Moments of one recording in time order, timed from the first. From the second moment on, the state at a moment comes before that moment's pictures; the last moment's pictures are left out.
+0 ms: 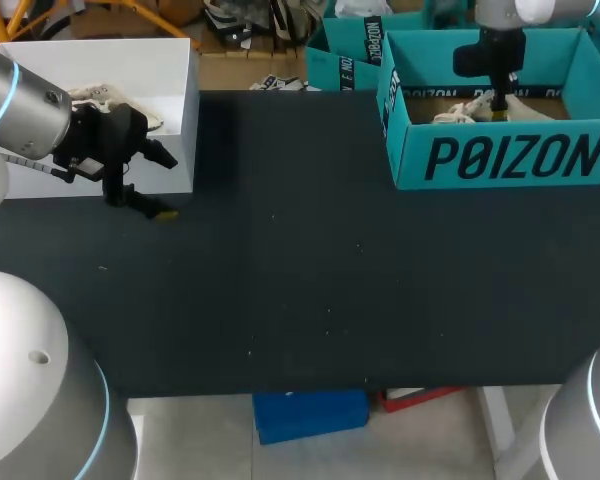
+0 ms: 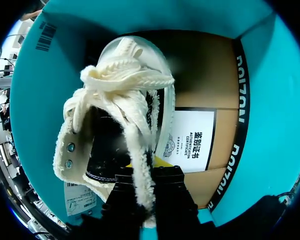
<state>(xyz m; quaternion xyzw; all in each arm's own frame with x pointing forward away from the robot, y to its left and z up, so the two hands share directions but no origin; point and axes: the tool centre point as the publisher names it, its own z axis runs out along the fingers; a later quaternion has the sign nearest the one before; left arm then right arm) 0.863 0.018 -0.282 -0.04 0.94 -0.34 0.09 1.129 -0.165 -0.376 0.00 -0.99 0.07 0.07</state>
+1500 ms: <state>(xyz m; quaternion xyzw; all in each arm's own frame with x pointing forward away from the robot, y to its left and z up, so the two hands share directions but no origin) 0.863 0.018 -0.282 -0.04 0.94 -0.34 0.09 1.134 -0.131 -0.227 -0.08 -0.99 0.12 0.01</state>
